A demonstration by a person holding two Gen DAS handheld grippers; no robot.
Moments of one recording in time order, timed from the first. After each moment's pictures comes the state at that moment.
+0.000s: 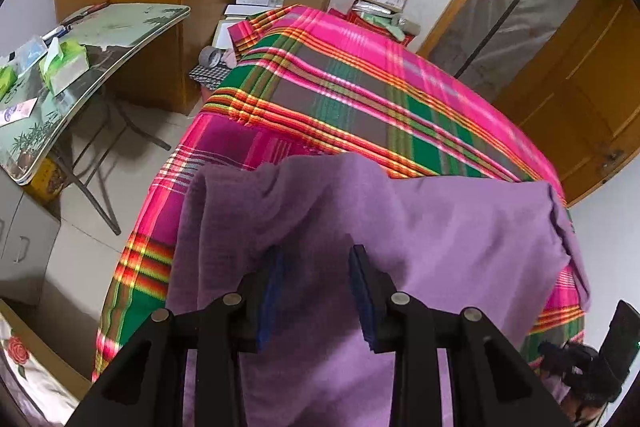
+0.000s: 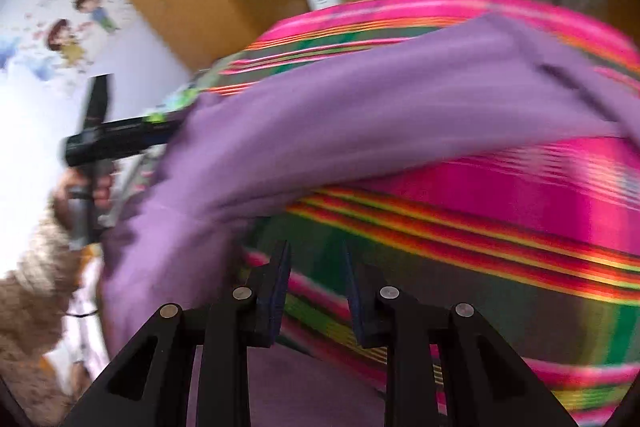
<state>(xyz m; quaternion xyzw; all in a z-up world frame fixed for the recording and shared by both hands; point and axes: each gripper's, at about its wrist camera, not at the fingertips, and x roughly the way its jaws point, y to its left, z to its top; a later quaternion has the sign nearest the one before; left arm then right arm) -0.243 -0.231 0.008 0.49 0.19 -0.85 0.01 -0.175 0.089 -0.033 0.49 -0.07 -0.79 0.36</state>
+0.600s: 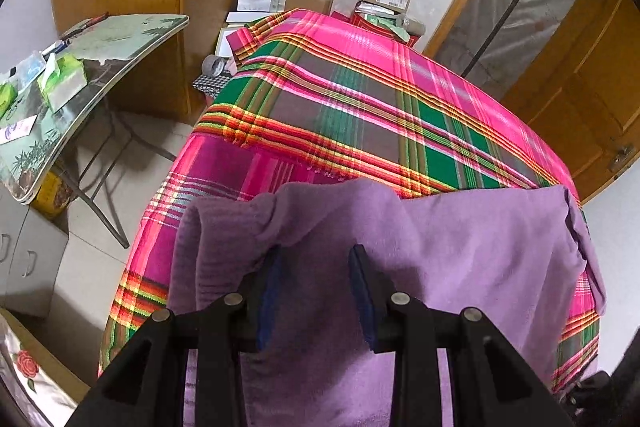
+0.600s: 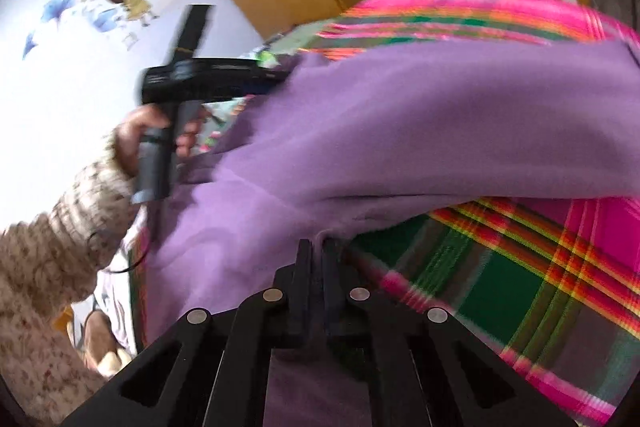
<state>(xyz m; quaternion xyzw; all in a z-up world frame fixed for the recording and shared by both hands) -0.263 -0.231 0.004 0.48 0.17 -0.86 0.02 -0.141 0.041 -0.020 0.46 -0.03 -0.75 0.47</state>
